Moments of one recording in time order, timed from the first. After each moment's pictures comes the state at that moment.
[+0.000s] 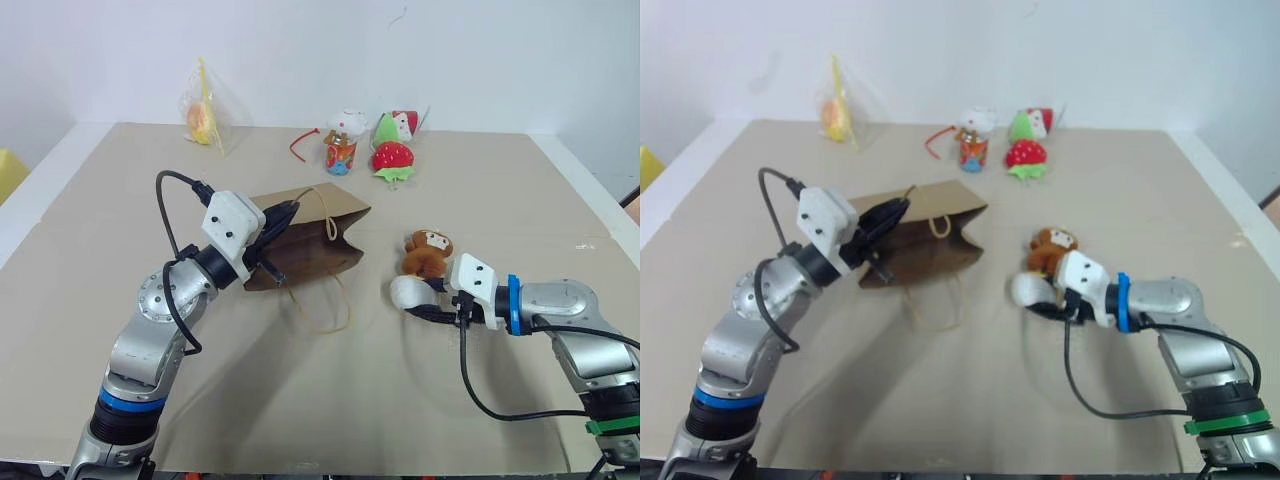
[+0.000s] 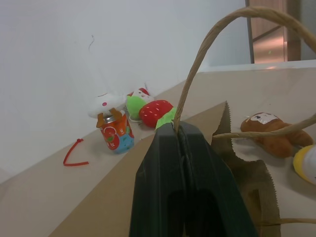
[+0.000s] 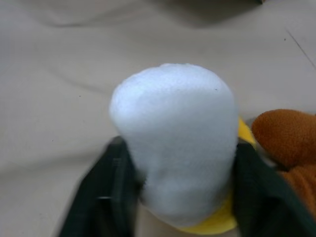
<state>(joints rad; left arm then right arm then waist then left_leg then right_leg) -0.37 0.36 -0.07 -0.46 -0.24 0.33 -0.48 -0.28 -0.85 0.04 -0.02 0.20 0.18 1.11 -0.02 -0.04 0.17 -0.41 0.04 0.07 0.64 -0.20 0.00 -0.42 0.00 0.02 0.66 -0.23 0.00</state>
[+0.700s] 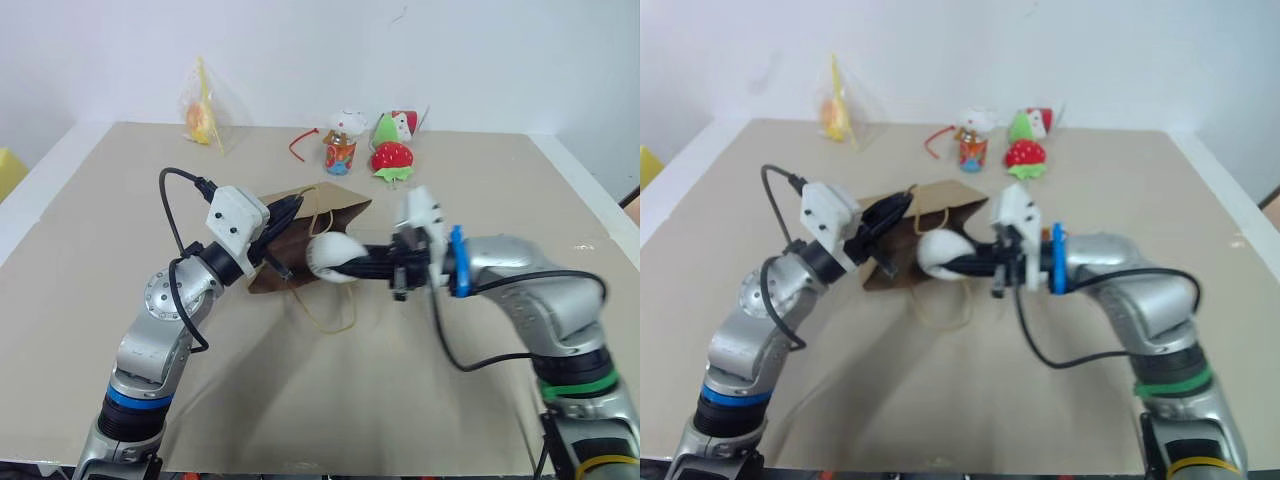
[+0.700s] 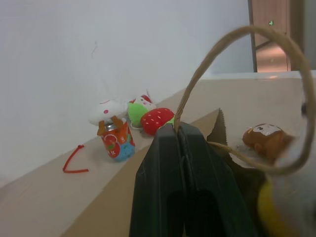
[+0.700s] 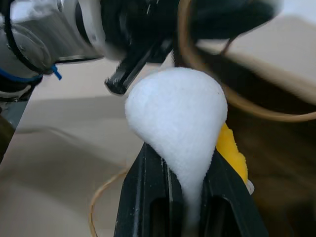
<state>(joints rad) -0.39 0.33 -0.08 -0.46 -0.23 0.33 -0.45 -0.59 -0.63 0.14 -0.35 0.59 0.75 0.92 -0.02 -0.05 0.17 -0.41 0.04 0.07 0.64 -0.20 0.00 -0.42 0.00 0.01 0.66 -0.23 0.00</state>
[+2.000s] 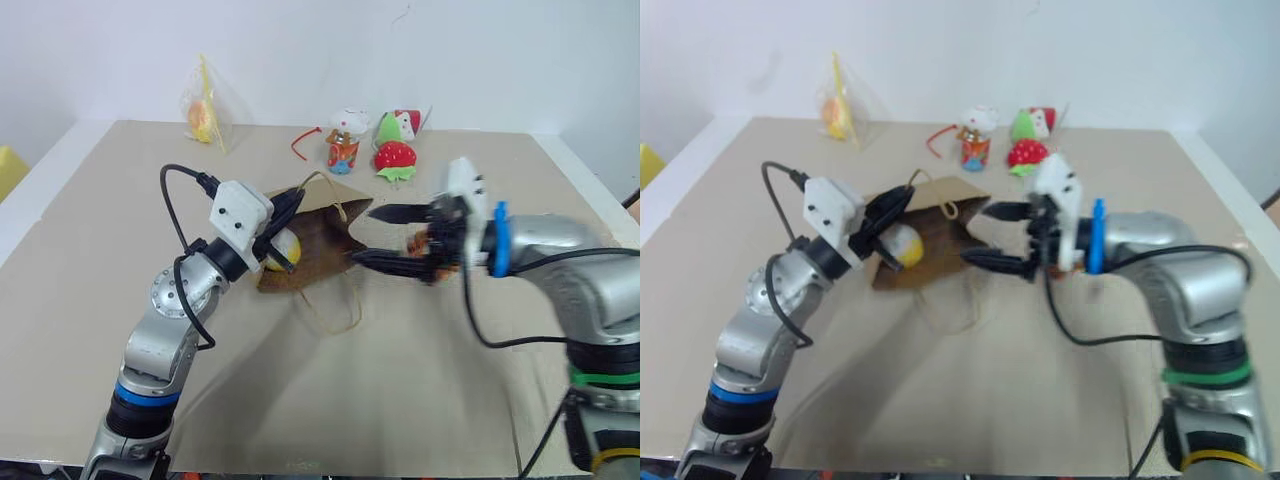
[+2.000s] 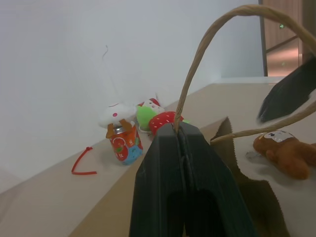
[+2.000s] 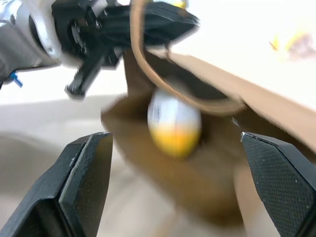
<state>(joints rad) -0.41 0.30 -0.09 -0.45 -0.20 0.34 -0.42 -0.62 -0.80 -0.07 -0.32 0.61 0.85 0.99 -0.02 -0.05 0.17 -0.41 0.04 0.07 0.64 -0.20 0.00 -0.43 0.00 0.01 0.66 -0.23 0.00</state>
